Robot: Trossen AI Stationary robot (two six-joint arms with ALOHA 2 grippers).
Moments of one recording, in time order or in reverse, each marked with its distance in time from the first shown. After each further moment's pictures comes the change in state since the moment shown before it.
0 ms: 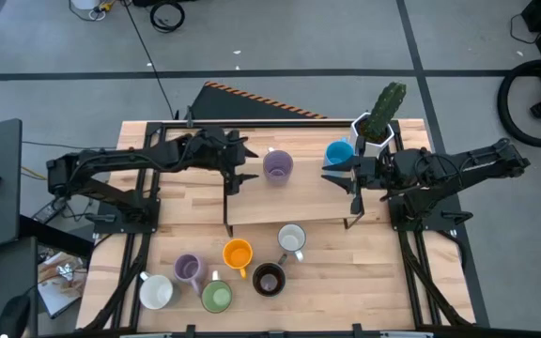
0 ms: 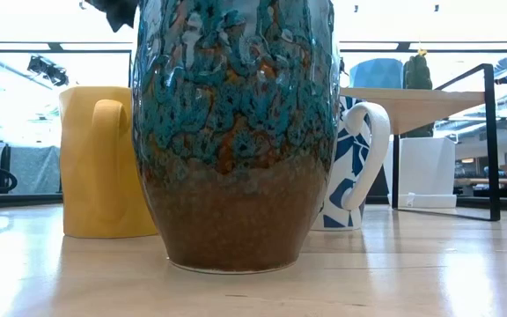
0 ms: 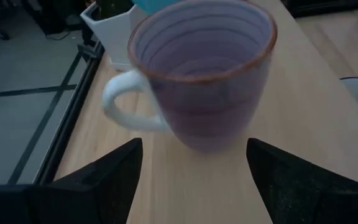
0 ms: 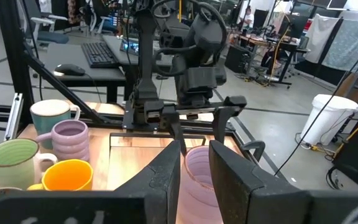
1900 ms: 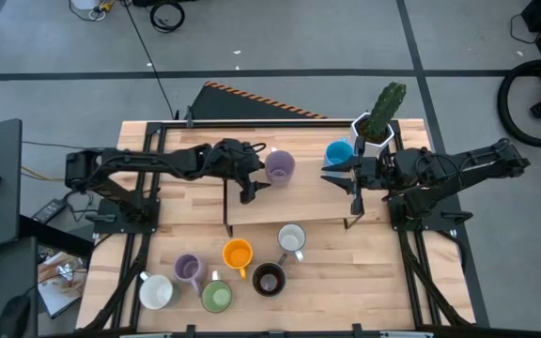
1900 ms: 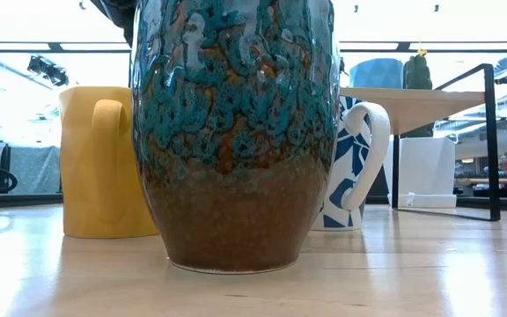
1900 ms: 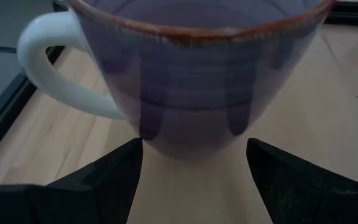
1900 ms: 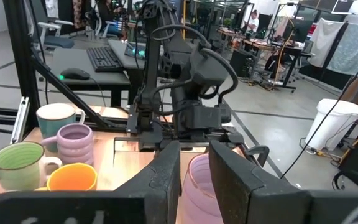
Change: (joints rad) left arm -0.081 0.178 0.026 0.100 -0.048 -0.216; right arm -0.001 0.002 0.000 0.018 -0.027 -0.006
